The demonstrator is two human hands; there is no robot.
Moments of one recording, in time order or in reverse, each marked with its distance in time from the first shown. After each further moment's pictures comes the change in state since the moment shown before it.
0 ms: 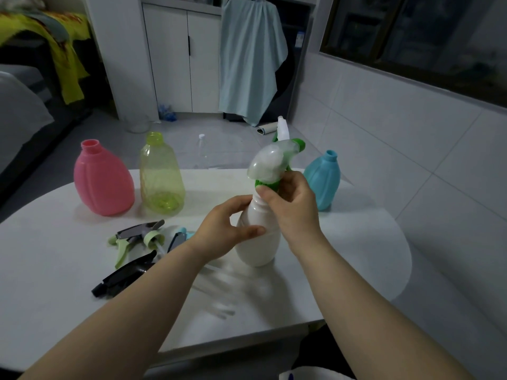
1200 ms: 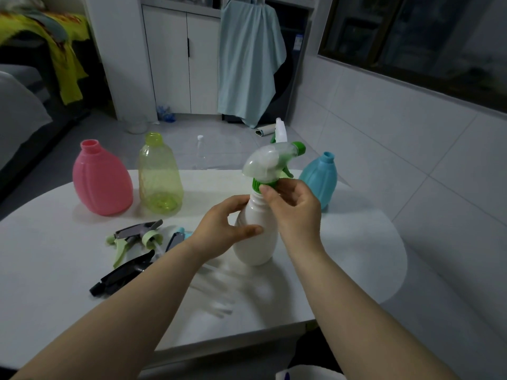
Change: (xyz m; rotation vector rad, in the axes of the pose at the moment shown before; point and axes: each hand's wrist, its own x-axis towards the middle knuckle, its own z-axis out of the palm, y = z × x) left_hand 0.001 -0.003 0.001 0.021 0.019 -0.003; right_hand -0.011 0.000 0.000 -0.115 0.145 0.024
